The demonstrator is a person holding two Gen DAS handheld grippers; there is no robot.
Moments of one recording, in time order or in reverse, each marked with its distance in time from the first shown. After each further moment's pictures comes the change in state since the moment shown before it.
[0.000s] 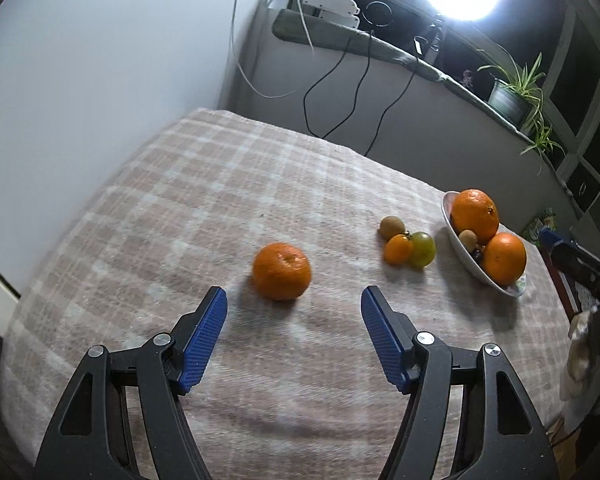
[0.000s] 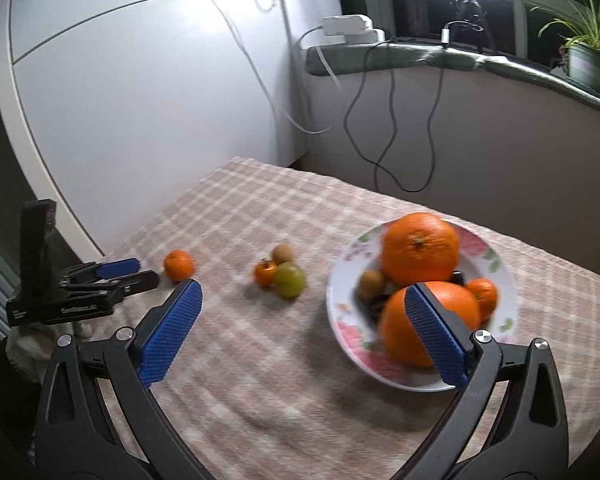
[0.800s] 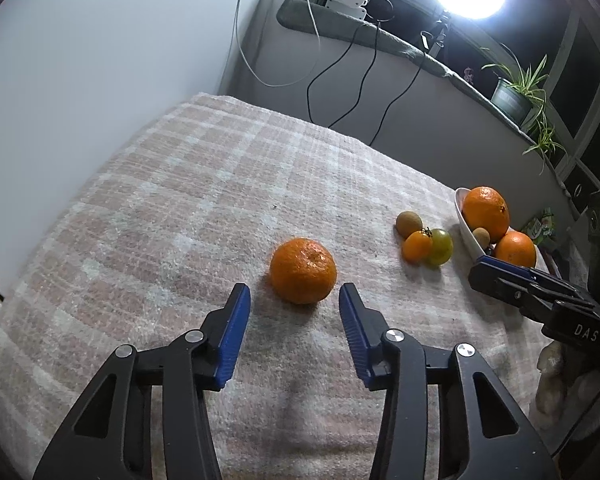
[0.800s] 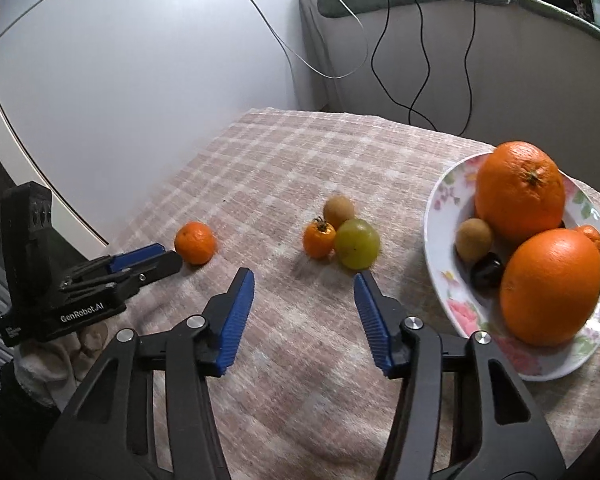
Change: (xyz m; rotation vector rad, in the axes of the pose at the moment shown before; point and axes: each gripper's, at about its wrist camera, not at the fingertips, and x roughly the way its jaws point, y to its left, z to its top) left arm 0.016 0.016 0.001 -0.010 0.028 -0.030; right arm 0.073 0.032 -0.016 0.094 0.138 0.062
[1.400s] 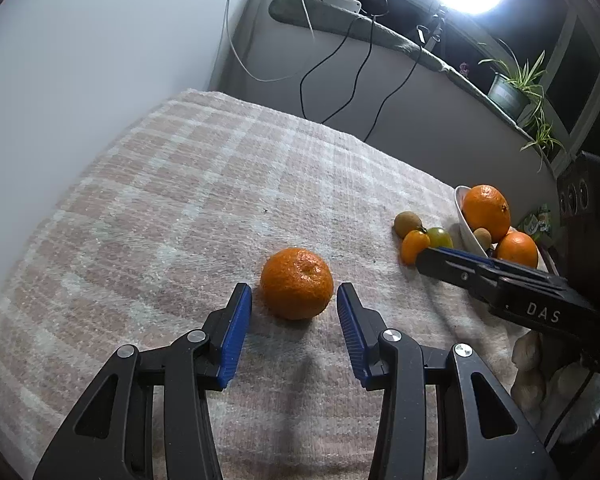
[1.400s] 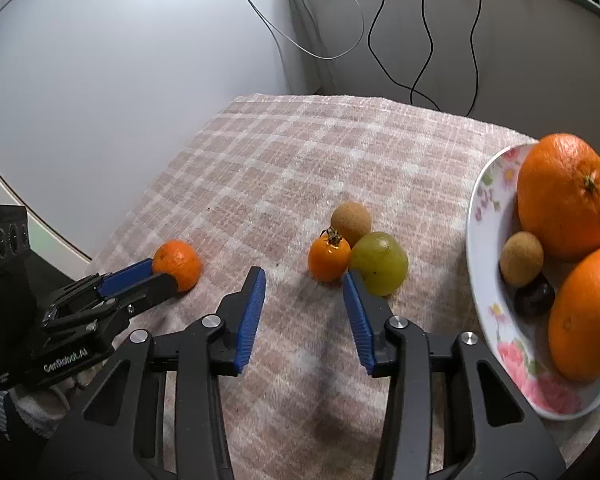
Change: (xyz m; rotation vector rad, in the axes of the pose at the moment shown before) left arm 0.014 0.000 0.005 0.012 0.019 -0.022; right arm 0.046 0.002 0.018 0.048 0.057 -0.024
